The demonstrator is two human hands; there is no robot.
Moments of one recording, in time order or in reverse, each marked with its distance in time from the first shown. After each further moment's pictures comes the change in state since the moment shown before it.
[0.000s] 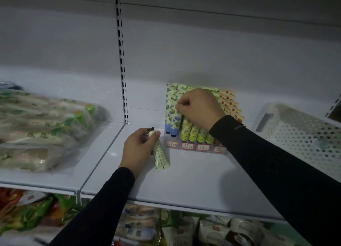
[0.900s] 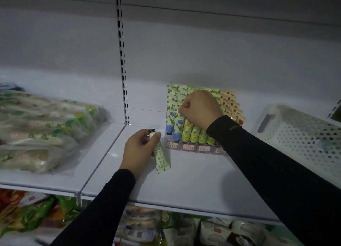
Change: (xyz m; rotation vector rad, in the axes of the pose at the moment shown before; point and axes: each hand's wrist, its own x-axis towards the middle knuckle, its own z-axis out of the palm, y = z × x) left_hand -0.002 0.004 0.000 -0.031 -0.011 -0.019; right_hand 0.005 0.004 0.008 -0.048 -0.015 0.085
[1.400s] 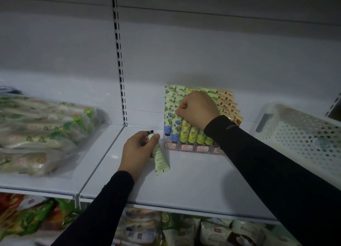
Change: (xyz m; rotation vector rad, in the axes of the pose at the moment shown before) left_hand -0.001 0.001 0.001 0.025 -0.006 -0.012; right_hand 0.004 0.004 0.005 0.013 -0.007 0.000
